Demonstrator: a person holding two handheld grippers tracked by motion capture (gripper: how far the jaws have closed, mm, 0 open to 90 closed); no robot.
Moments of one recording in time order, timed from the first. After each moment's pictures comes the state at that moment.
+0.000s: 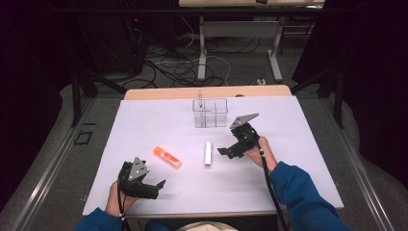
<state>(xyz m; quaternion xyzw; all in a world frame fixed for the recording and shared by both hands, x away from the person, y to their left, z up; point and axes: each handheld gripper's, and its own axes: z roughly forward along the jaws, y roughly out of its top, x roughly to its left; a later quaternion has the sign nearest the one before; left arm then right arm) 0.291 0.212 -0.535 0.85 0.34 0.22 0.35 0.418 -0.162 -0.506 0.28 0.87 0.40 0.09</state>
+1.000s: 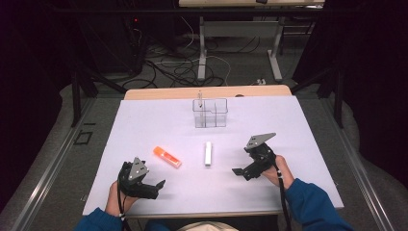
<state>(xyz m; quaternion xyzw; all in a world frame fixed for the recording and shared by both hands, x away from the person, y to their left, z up) 0.291 0.212 -0.535 0.85 0.34 0.22 0.35 0.361 -0.203 -0.522 0.27 0.88 0.38 0.08</state>
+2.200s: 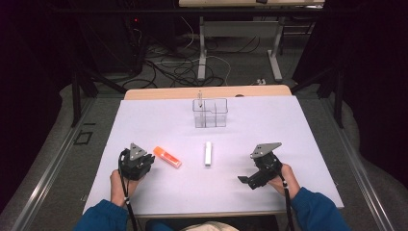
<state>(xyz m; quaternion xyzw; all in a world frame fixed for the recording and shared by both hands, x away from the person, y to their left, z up) 0.338 0.217 -0.534 0.81 0.44 0.23 0.33 0.338 -0.215 -0.530 0.27 0.88 0.37 0.10</state>
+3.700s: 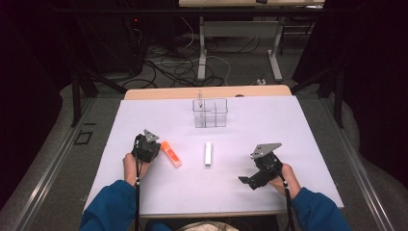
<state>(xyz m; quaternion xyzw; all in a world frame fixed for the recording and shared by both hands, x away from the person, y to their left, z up) 0.404 0.193 -0.555 0.82 0.44 0.24 0.28 0.336 -0.216 -0.529 0.27 0.89 0.36 0.10</state>
